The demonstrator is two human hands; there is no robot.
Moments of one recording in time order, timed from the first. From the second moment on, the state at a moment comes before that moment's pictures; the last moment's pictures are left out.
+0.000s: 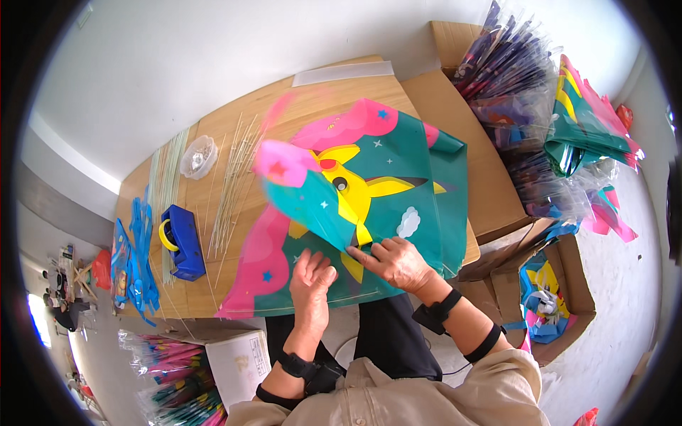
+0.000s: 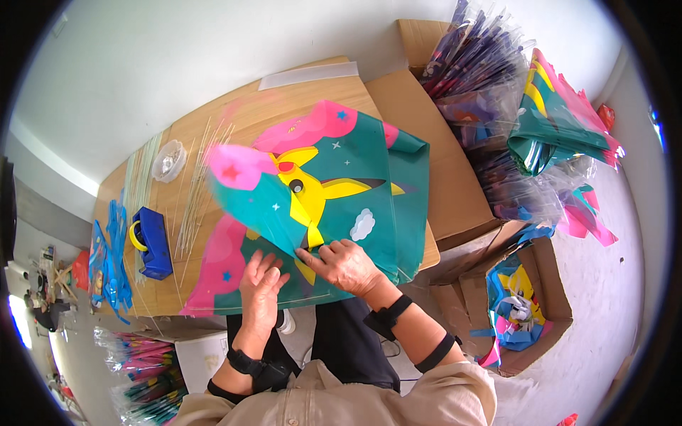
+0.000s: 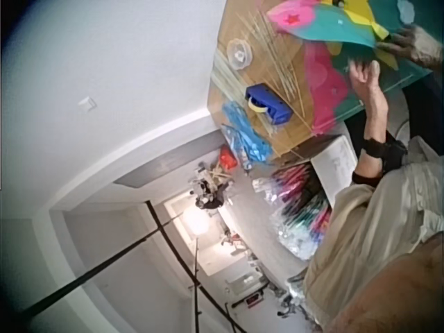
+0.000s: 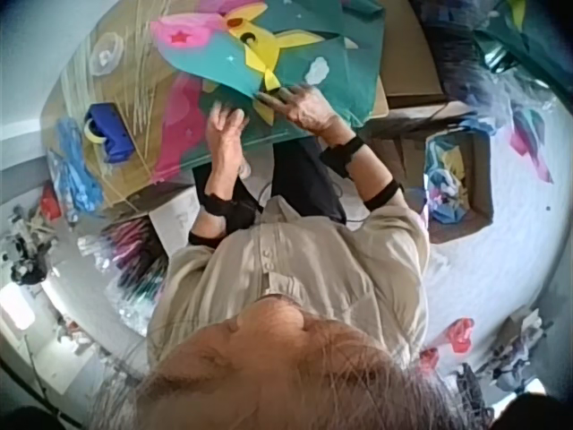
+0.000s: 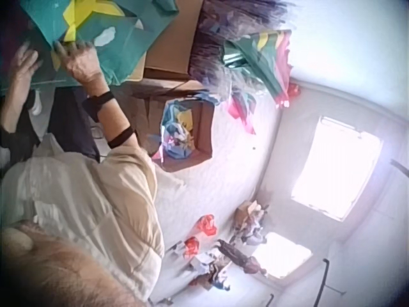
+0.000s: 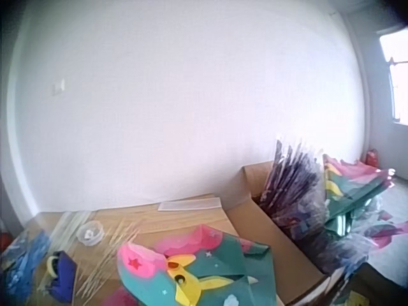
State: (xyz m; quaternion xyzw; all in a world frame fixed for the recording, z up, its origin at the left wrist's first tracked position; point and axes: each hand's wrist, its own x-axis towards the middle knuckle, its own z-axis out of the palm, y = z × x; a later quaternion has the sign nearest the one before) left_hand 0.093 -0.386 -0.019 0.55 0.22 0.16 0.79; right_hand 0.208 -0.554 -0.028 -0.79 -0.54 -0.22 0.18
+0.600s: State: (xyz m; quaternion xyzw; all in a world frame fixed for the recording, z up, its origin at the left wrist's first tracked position) left_hand 0.071 -0.311 0.004 0.32 0.31 0.33 0.83; right_hand 0.161 -0.555 -0.034 -0.78 -0.56 -0.17 0.22
